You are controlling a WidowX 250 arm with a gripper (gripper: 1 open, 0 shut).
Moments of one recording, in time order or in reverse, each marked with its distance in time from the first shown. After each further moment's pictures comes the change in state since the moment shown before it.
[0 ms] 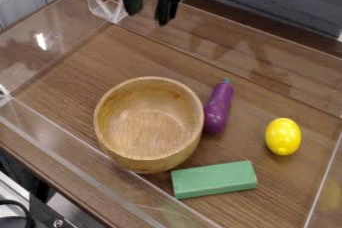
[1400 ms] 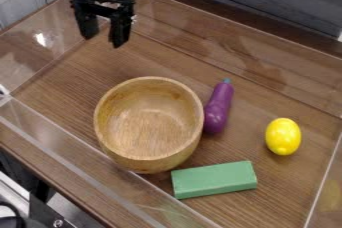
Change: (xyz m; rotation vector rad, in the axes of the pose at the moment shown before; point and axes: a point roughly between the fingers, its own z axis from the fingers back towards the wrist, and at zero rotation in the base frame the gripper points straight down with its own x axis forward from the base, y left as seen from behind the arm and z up) arm -0.040 0.058 -0.029 -0.035 0.064 0.088
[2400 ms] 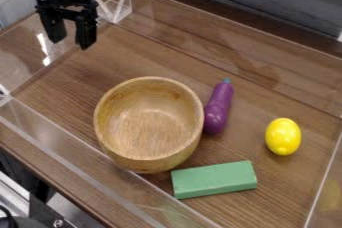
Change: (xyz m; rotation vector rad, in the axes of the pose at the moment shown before) arm -0.009 0.032 -0.010 -0.019 -0.013 0.037
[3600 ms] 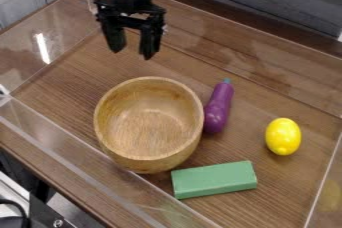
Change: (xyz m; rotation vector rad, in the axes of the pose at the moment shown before) arm 0.009 -0.110 0.007 -0.041 -0.026 -0.114
